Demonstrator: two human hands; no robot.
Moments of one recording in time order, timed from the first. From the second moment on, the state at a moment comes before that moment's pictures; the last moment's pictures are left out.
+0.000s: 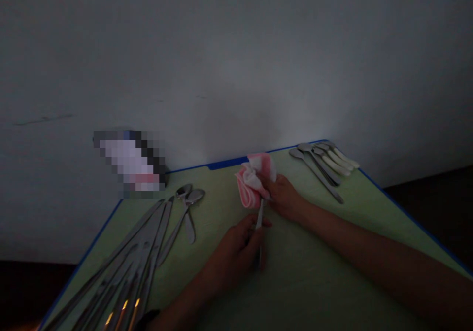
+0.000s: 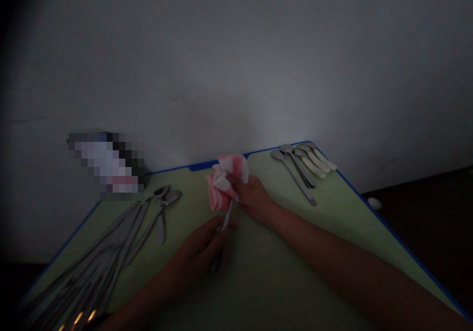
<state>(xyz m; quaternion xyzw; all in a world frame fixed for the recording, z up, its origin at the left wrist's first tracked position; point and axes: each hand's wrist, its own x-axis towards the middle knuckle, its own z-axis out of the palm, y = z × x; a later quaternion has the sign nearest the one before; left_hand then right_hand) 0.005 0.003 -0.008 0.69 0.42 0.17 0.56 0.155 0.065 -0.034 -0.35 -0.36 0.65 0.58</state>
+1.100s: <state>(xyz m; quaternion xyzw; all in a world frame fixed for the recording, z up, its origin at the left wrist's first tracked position) 0.005 0.009 -0.012 0.66 0.44 0.24 0.56 0.187 0.078 -0.034 -0.38 -0.53 0.58 0.48</state>
